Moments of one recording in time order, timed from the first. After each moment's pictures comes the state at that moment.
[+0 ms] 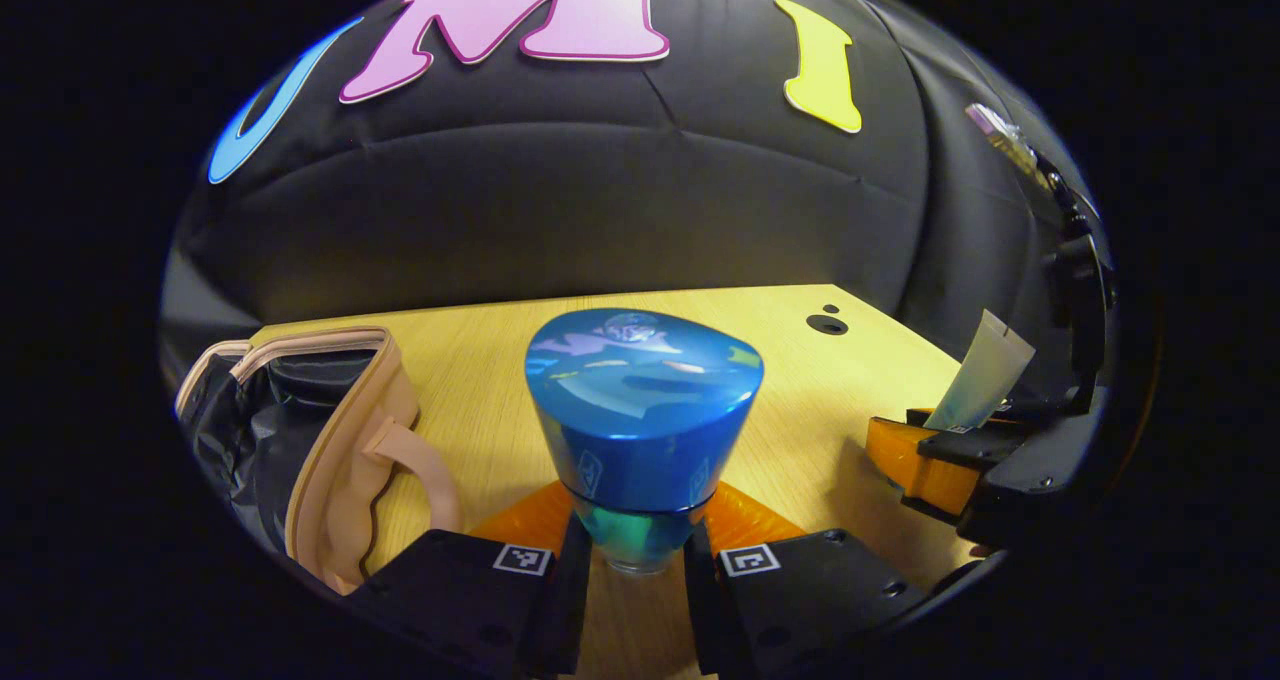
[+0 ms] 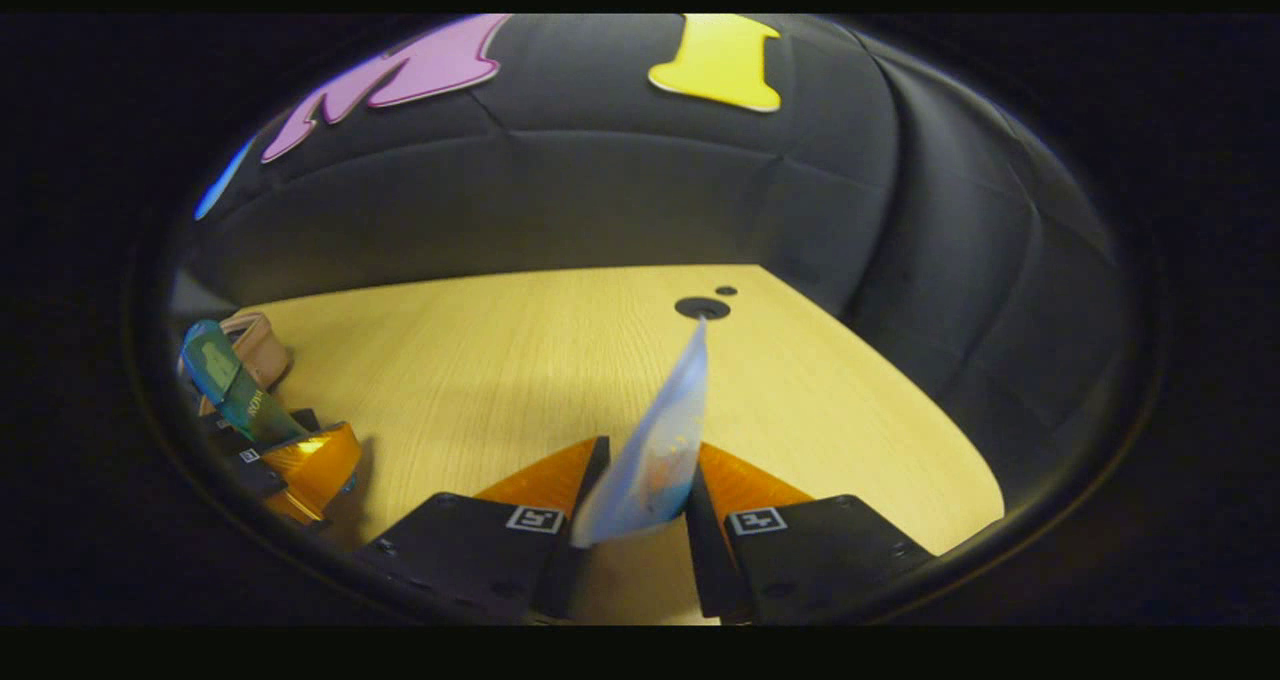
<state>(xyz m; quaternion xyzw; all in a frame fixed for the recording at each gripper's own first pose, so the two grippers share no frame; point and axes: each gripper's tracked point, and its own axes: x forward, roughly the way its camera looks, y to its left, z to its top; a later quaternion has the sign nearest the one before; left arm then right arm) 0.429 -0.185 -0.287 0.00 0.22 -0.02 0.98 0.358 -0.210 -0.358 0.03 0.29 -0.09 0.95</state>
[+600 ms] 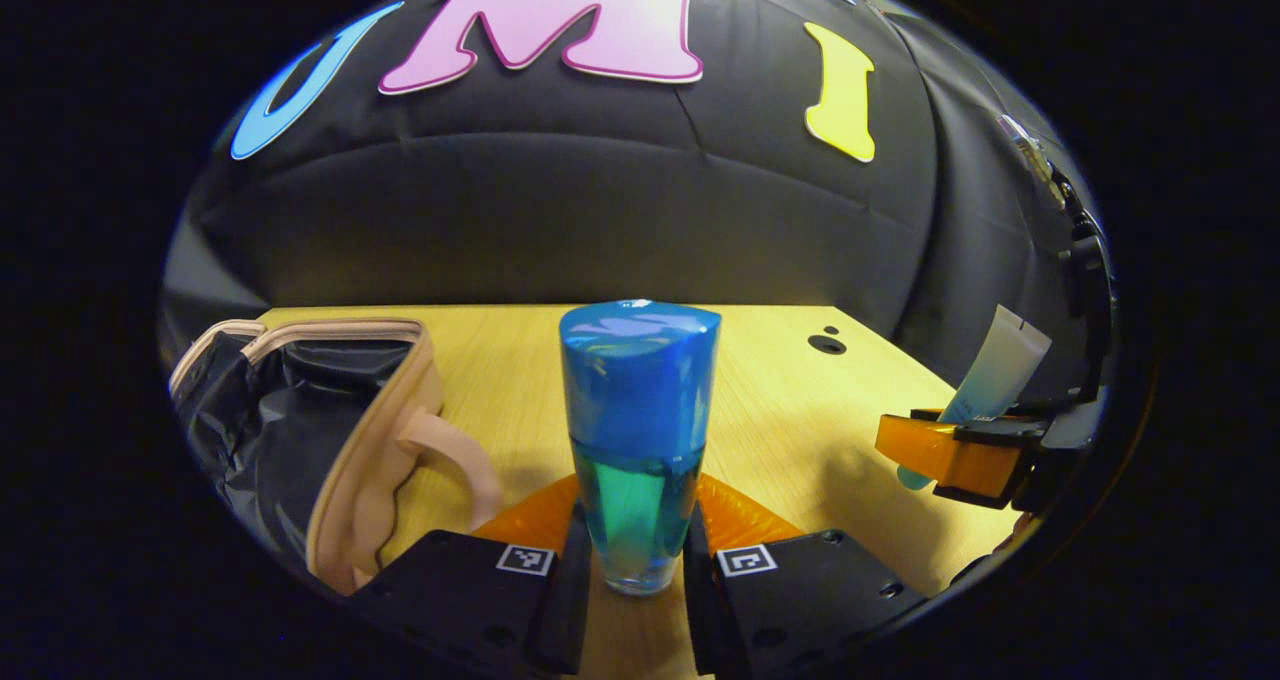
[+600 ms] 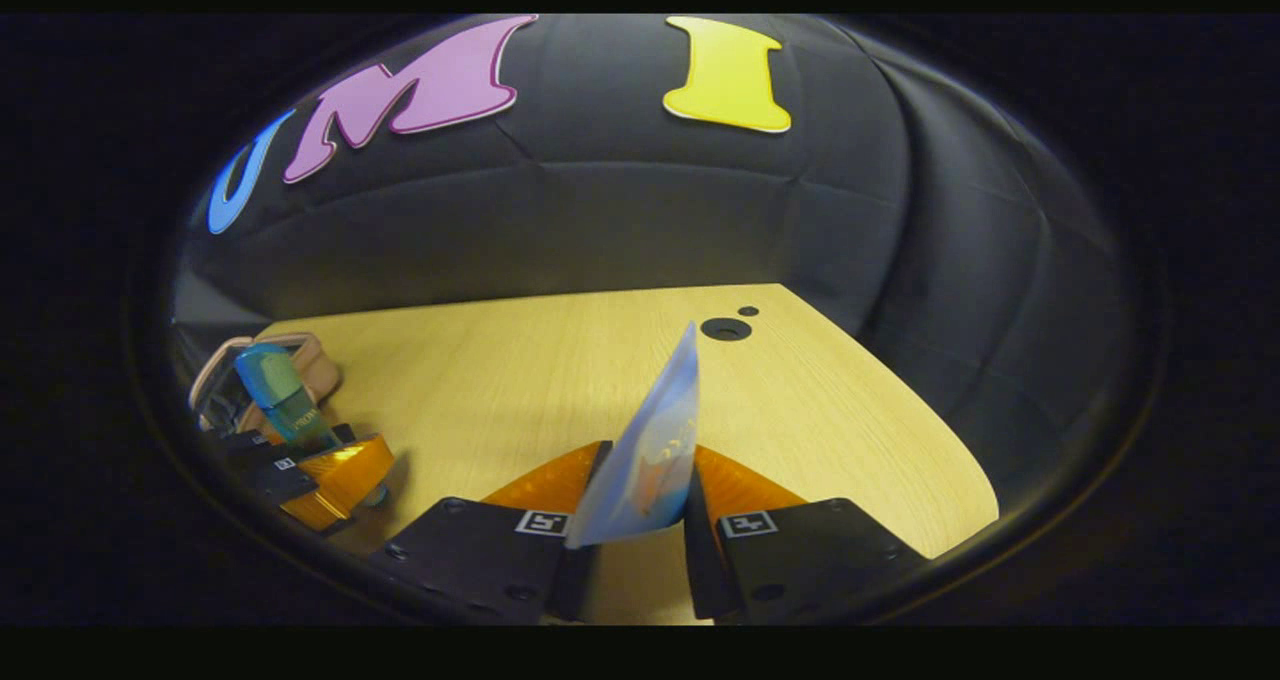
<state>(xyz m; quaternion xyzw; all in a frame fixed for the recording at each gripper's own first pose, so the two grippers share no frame) 0.411 -0.165 -0.265 -0.05 0.18 -0.01 0.98 0.347 -0.190 -0.316 0.03 0.27 -0.04 0.96</state>
